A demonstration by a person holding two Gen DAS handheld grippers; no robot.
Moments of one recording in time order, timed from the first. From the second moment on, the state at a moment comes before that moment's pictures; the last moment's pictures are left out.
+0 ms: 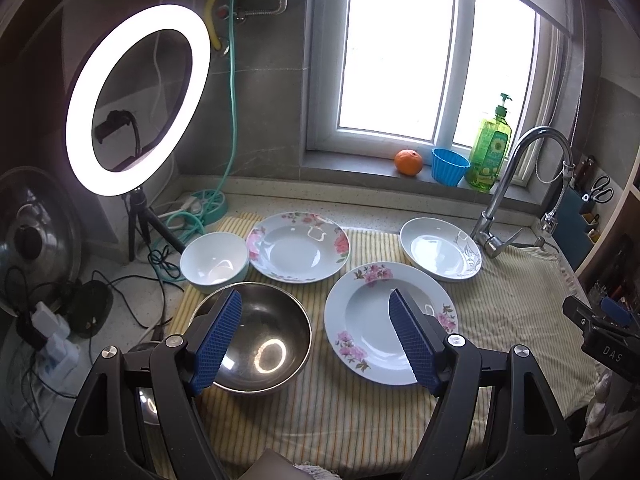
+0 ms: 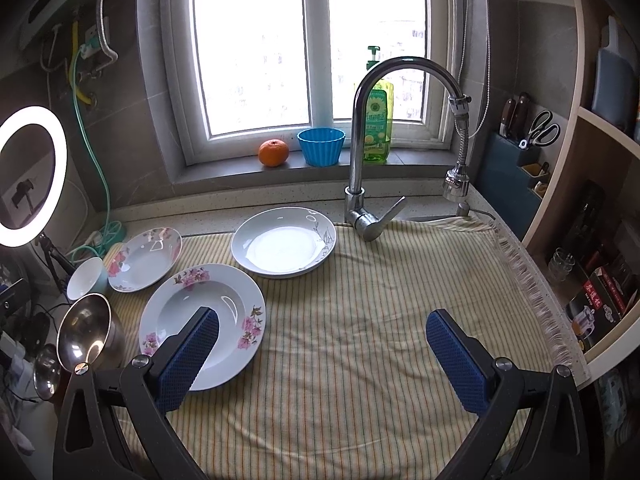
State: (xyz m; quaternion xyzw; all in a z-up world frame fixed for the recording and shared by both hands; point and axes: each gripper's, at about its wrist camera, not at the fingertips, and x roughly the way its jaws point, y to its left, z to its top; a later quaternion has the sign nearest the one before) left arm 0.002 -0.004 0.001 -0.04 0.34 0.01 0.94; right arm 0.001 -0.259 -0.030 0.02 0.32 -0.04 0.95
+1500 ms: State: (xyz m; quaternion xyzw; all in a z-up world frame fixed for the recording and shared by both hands) left arm 0.003 -0.007 -0.001 -0.04 0.34 0.01 0.94; right arm 0.002 -0.260 -0.036 0.02 0.33 -0.04 0.94
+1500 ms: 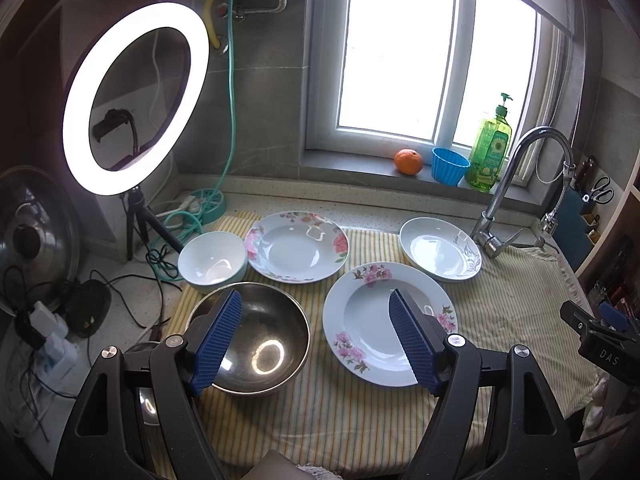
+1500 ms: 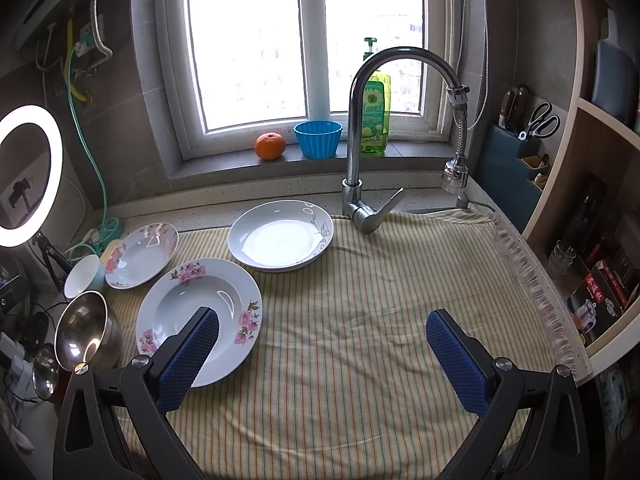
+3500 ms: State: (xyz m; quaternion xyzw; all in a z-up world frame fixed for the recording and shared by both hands) left arm 0.009 -0.033 -0.090 -0.21 0.44 0.09 0.87; right arm 0.159 -0.223 -0.097 -0.09 0.44 0.27 0.85
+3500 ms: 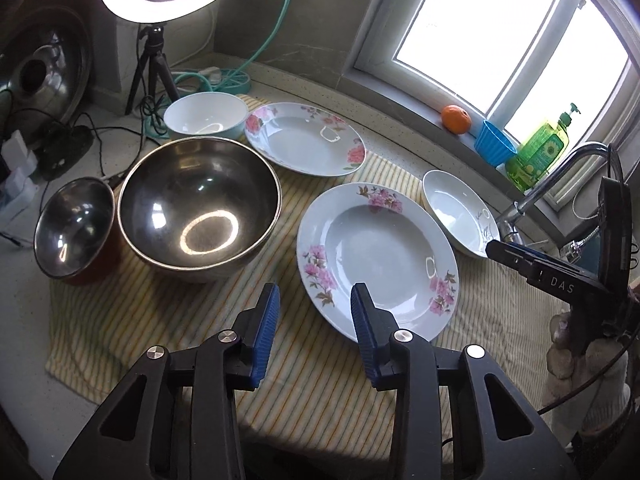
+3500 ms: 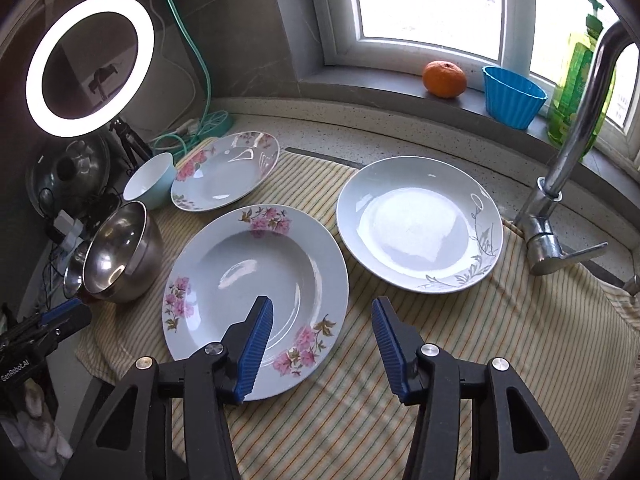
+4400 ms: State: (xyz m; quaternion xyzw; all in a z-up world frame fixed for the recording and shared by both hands) left arm 0.005 -0.048 -0.154 -0.35 0.46 0.13 0.80; right arm 0.268 -0.134 -0.134 -0.22 0.48 0.39 0.75
